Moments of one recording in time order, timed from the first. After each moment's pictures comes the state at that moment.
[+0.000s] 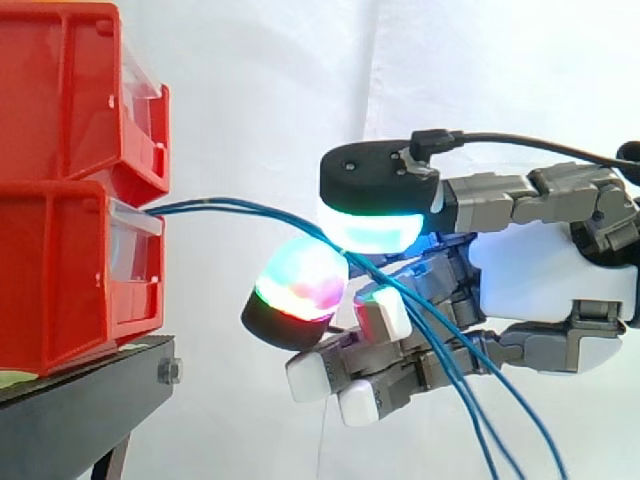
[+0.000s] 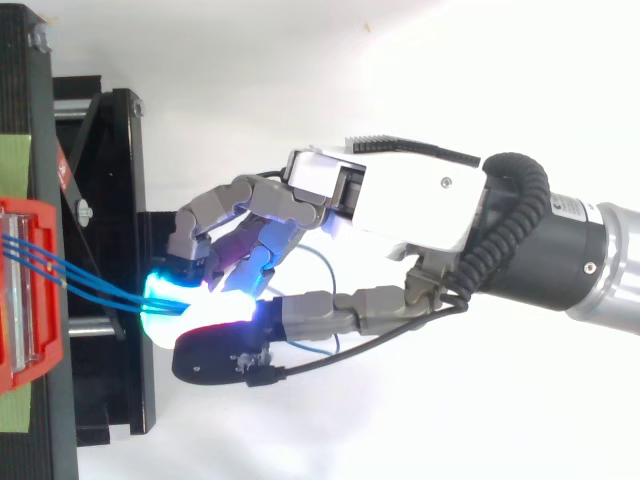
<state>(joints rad) 0.20 -2.28 -1.26 -2.66 -1.13 -0.22</state>
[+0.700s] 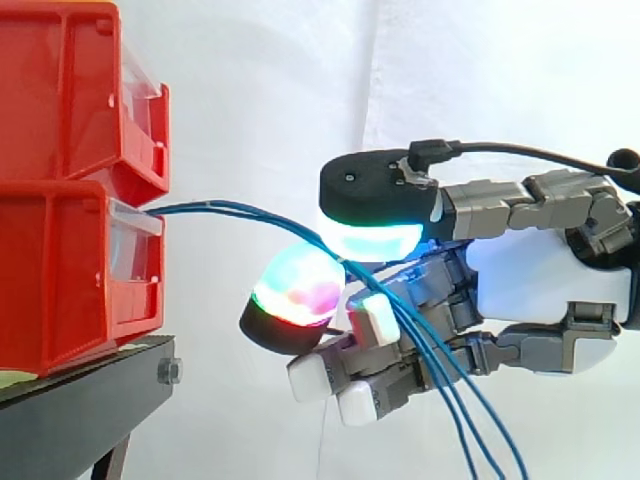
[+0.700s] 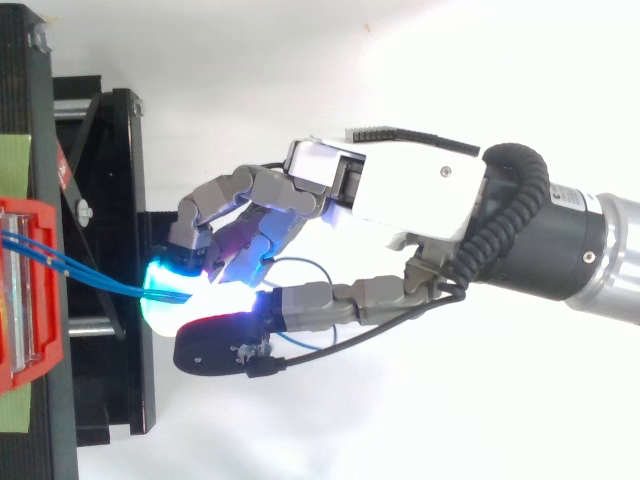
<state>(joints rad) 0.19 -2.28 -1.26 -2.66 -1.14 -0.22</state>
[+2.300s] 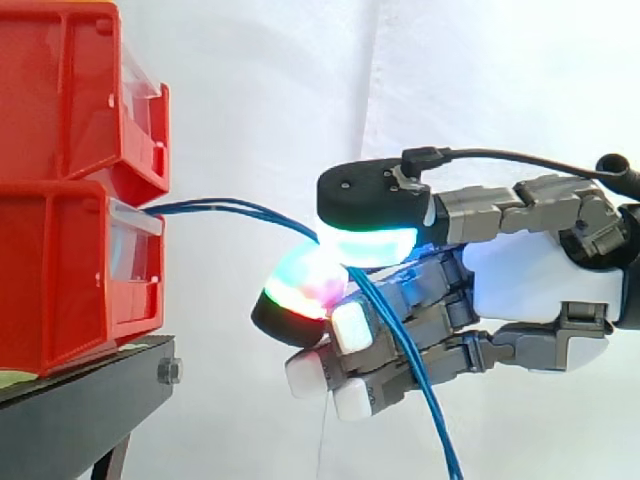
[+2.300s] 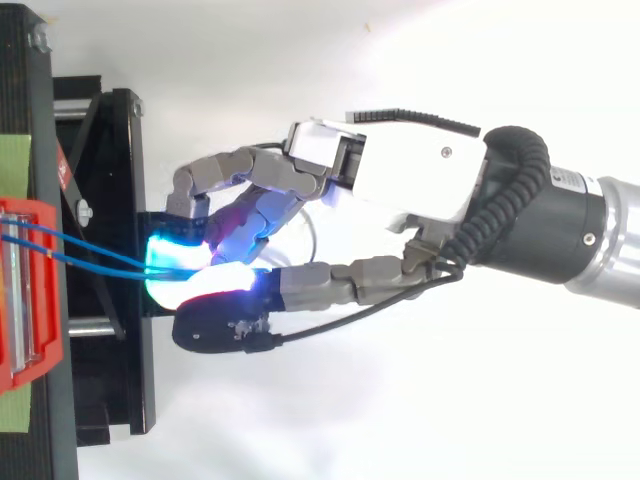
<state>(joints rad) 0.17 -2.28 -1.26 -2.65 -1.15 -0.22</state>
